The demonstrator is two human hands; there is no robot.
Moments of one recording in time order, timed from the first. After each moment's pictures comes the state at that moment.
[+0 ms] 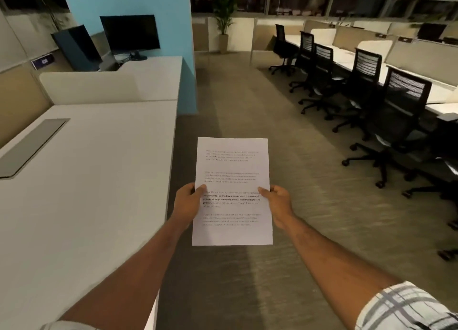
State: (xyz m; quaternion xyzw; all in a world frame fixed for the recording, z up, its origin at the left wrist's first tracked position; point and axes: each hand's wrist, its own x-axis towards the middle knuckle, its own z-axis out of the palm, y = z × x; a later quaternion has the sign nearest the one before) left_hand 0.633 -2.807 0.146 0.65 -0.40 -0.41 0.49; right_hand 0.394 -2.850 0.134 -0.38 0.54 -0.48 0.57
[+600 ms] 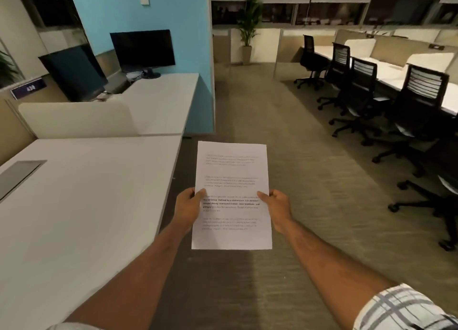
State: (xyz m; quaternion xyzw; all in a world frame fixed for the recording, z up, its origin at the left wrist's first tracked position) left_hand 0.704 -3.205 0.149 0.68 -0.35 -0.39 0.51; right_hand 0.473 -3.271 0.133 -0.41 0.52 -0.46 0.59
